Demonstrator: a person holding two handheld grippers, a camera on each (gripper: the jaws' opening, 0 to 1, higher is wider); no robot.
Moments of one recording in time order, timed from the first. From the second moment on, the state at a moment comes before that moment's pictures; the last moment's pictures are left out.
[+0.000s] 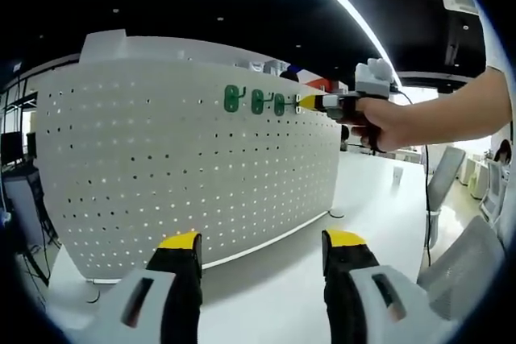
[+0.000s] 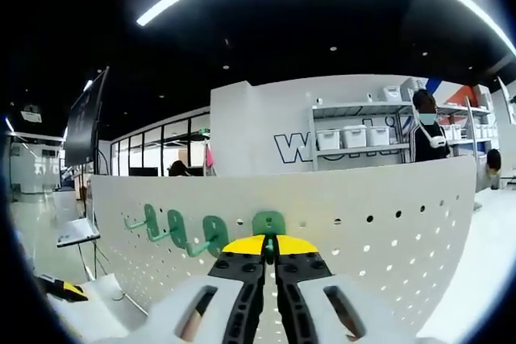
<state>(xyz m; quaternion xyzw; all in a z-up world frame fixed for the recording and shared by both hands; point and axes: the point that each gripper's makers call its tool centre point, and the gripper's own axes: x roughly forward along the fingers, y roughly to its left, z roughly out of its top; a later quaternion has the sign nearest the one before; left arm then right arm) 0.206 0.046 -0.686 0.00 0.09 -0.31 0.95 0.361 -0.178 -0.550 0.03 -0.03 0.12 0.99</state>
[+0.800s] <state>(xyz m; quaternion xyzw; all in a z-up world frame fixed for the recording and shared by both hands) 0.205 0.049 -0.687 0.00 0.09 -0.31 0.95 0.365 -0.177 -0.557 0.03 -0.04 0.04 1.00</state>
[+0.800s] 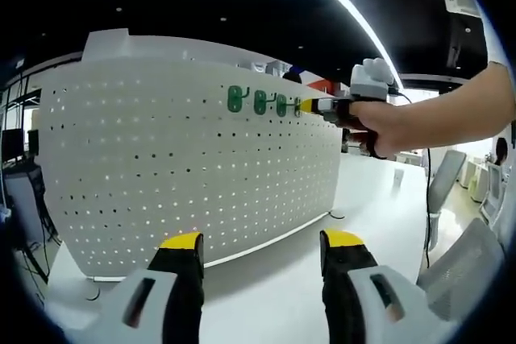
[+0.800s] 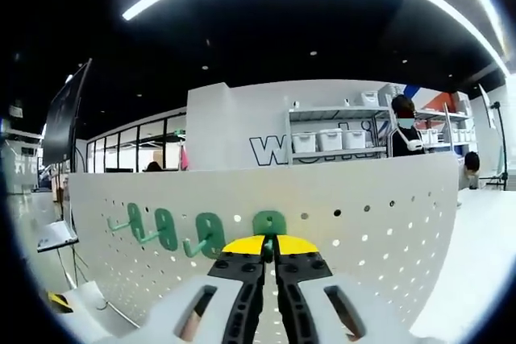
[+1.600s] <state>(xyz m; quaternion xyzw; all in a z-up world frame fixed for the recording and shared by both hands) 0.204 0.051 -0.689 -0.01 0.09 -0.31 0.95 0.363 -0.176 -0.560 0.04 -0.04 0.06 1.00</state>
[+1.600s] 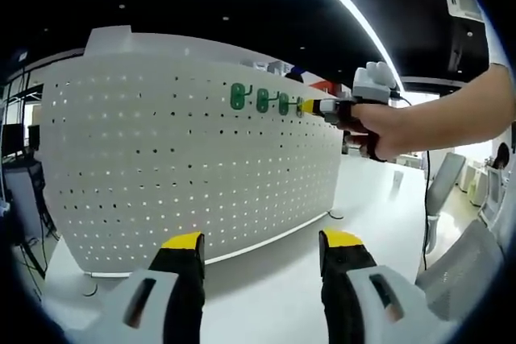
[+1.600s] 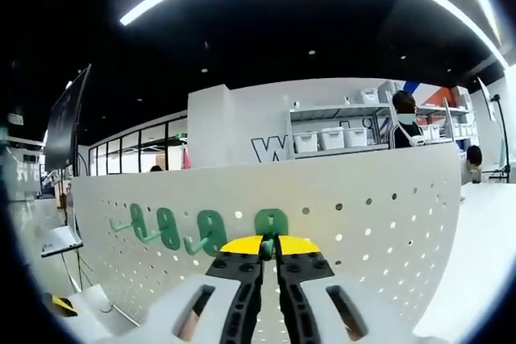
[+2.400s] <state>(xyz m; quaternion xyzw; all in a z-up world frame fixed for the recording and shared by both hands) 0.203 0.046 -0.684 -0.01 0.08 -0.32 0.94 0.347 -0.165 -0.581 -0.07 -0.02 0.13 0.99</state>
